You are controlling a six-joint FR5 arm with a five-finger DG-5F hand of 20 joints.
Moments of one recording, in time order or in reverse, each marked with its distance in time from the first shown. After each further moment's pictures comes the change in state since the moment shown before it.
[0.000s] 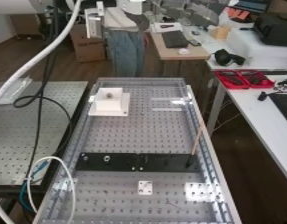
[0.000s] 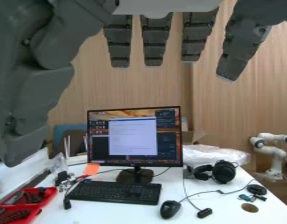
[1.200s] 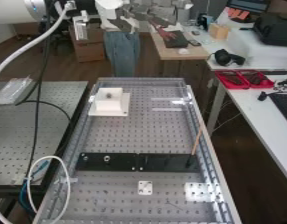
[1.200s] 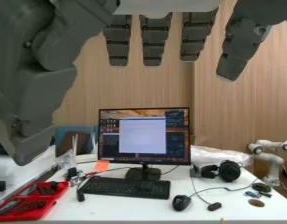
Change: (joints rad) arm 0.146 0.172 -0.280 0.162 0.170 -0.046
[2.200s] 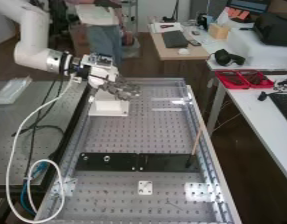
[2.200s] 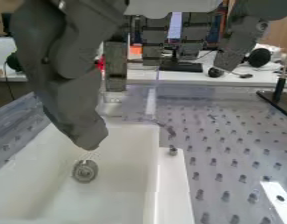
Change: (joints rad) arm 0.461 -0.047 -0.486 0.116 0.399 0.104
